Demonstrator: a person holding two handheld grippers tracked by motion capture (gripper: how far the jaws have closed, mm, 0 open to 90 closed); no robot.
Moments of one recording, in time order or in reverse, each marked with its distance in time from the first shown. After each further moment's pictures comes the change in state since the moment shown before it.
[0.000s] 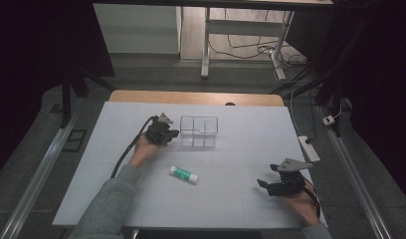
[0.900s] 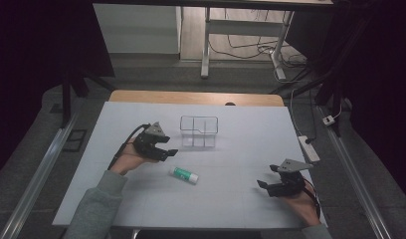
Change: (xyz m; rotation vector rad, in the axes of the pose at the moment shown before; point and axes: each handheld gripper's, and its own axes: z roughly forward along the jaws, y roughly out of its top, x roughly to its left) left arm -0.036 -0.011 -0.066 0.028 -0.130 0.175; right arm 0.001 -0.001 -0.001 0.003 0.009 0.002
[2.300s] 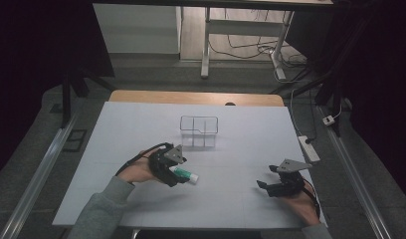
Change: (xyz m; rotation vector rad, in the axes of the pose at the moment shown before) left arm -0.063 0.014 0.018 0.148 -0.189 0.349; right arm 0.000 -0.001 0.003 0.007 0.011 -0.006
